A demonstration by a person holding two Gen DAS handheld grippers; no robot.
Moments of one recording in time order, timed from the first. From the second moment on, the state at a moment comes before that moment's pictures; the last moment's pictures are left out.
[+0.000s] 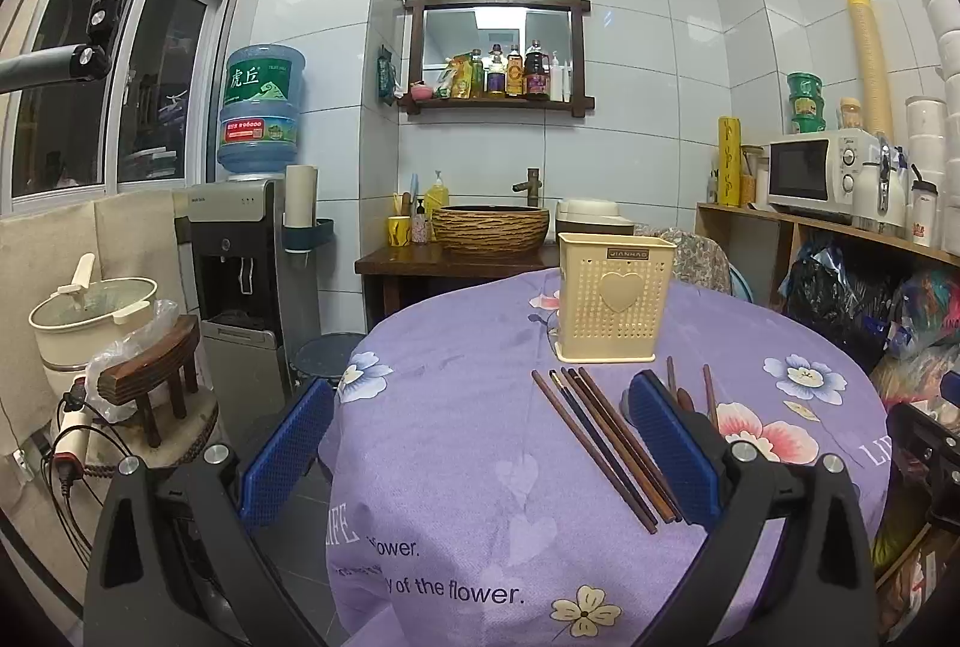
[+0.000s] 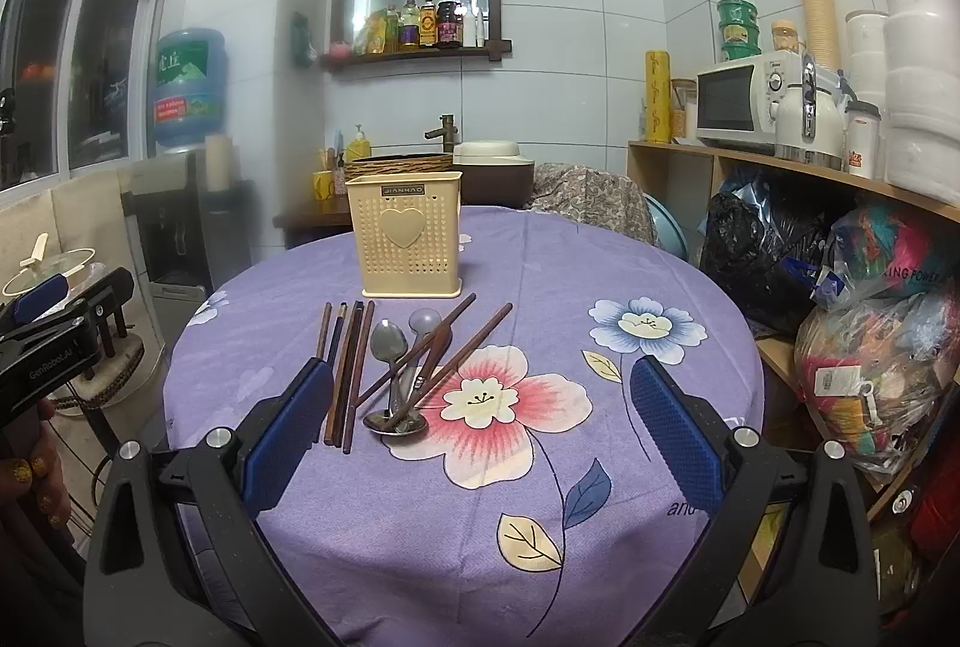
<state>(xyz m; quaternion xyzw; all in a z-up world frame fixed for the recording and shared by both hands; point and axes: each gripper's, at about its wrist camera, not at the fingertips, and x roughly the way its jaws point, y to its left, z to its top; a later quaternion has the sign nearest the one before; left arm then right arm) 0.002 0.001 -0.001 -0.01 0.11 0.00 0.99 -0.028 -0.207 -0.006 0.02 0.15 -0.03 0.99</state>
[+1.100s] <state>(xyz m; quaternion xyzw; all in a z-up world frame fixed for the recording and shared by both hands) 0.002 -0.001 -0.001 0.00 0.11 0.00 0.99 -0.027 -0.208 -0.007 0.02 0.16 -0.03 0.99</state>
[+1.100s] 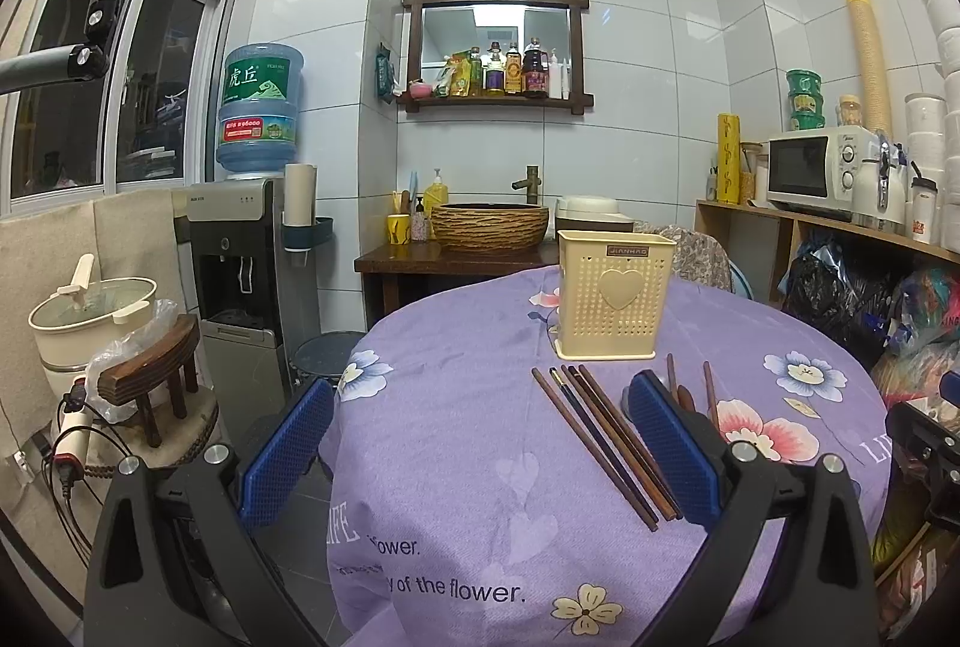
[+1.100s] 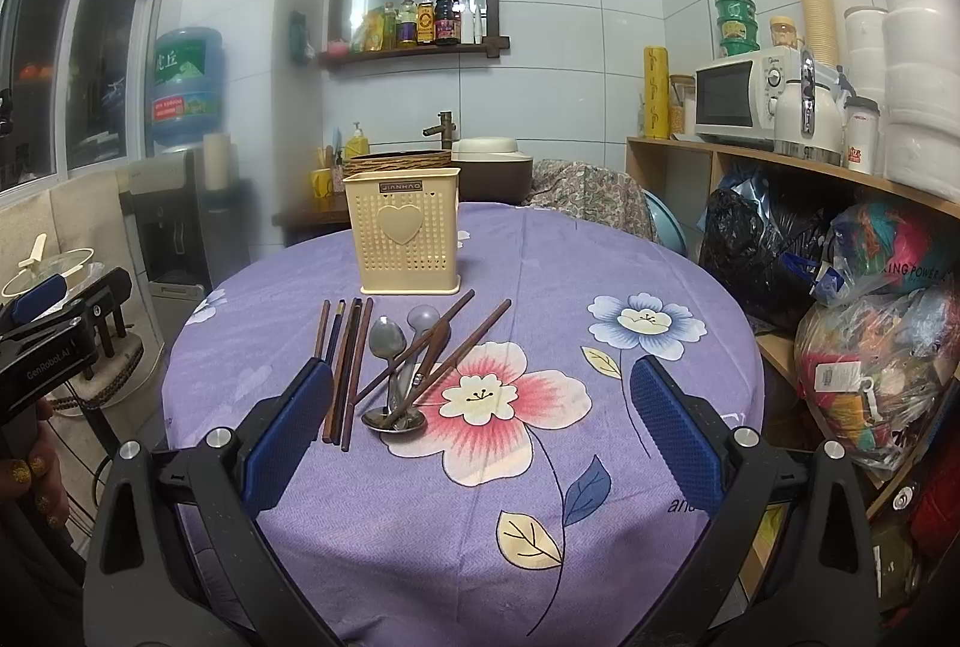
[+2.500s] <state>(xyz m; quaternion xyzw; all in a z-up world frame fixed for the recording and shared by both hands) 0.002 0.002 -0.005 0.00 0.11 0.00 0.99 -0.026 -0.210 -0.012 0.02 0.16 -0.03 0.99</state>
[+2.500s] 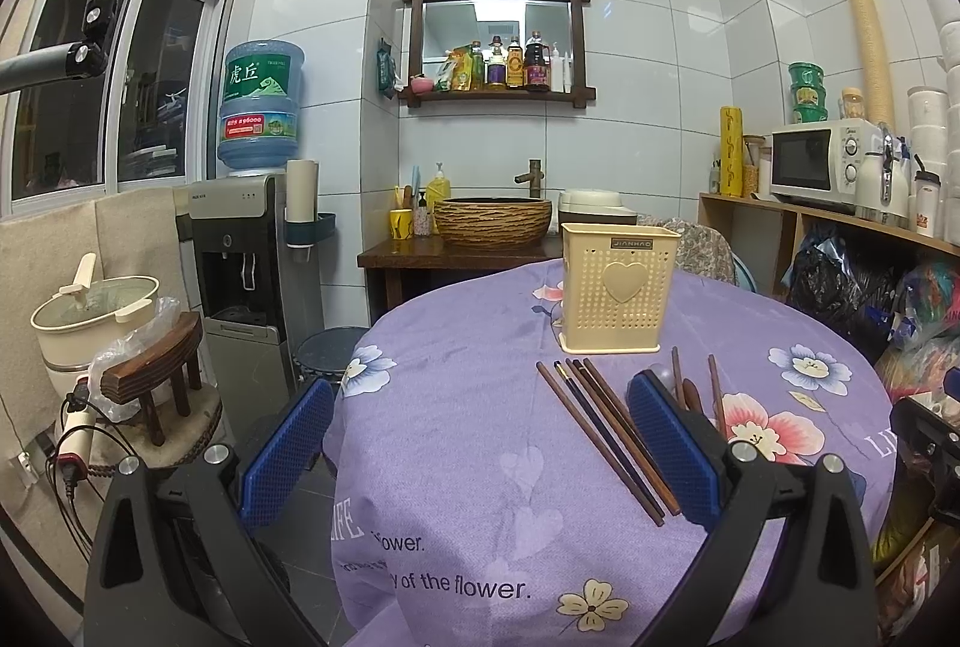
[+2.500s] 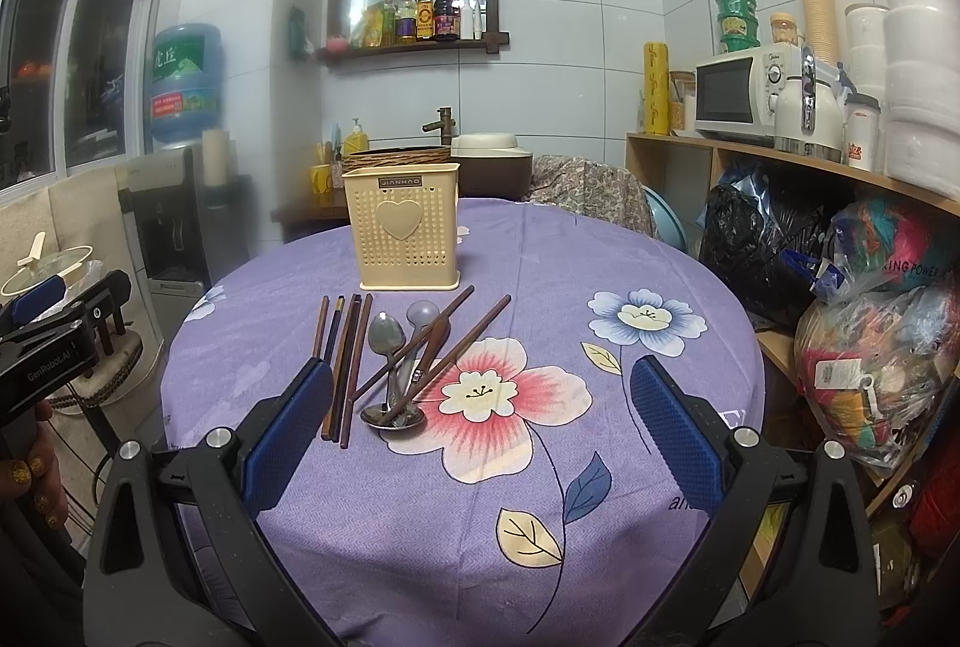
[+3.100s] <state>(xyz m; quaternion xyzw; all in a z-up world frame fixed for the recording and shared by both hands) 0.049 0.012 -0.034 -0.01 0.23 -0.04 0.97 0.017 -0.216 -0.033 0.01 0.23 -0.05 0.97</state>
